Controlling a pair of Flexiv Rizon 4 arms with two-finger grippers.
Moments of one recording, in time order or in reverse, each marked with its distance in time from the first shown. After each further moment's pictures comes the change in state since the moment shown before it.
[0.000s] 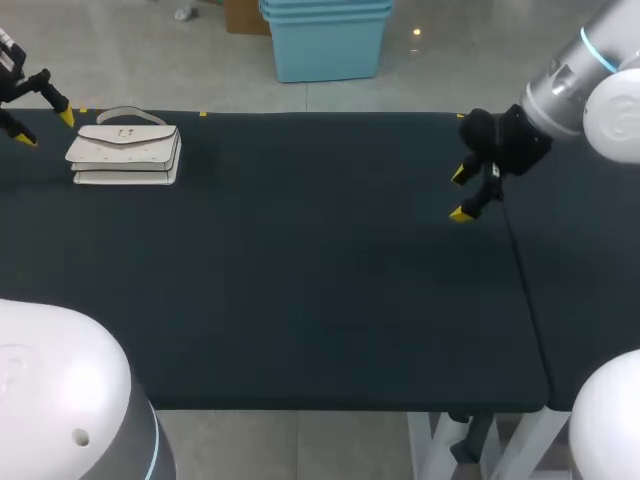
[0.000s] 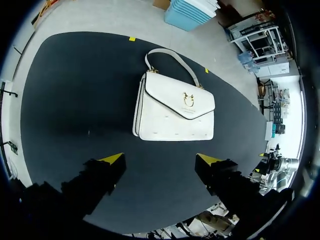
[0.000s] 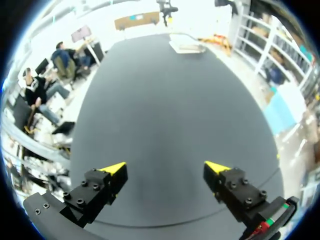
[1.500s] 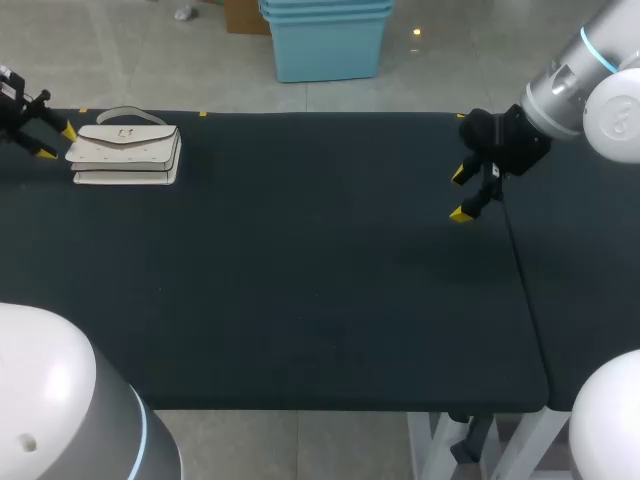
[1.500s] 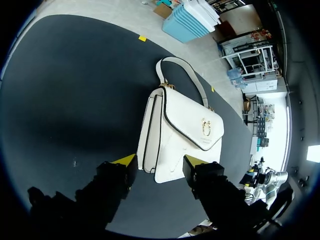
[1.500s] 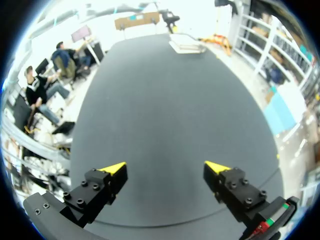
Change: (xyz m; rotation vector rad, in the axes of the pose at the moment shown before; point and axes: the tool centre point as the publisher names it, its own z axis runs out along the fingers) left arm -0.031 -0.045 0.057 0.089 0.168 -0.071; right arm 0.000 0.000 0.000 0.000 0.000 0.000
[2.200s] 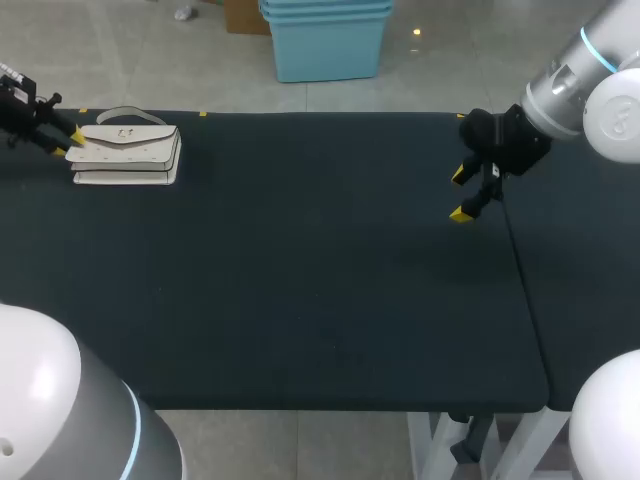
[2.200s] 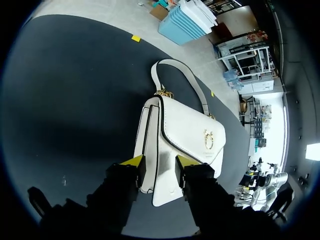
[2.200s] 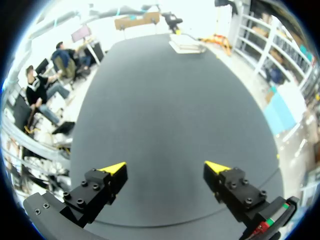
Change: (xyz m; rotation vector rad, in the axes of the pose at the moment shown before) left arm 0.001 -0.016 0.026 0.024 0.025 0.013; right arm 0.000 0.000 0.000 0.000 0.000 0.000
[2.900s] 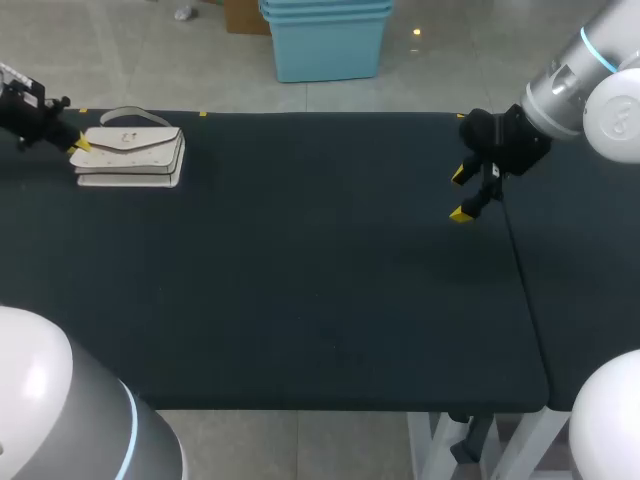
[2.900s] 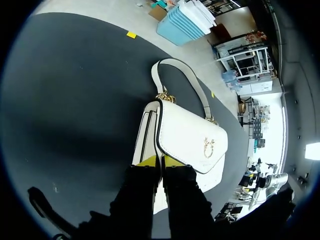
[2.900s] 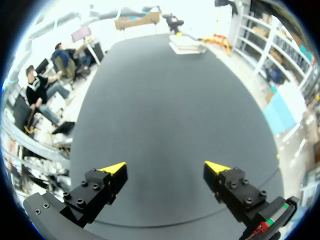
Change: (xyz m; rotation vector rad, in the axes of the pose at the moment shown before) left arm 0.006 0.000 0.017 0.001 0.023 0.006; right arm 0.000 0.000 0.000 0.000 0.000 0.000
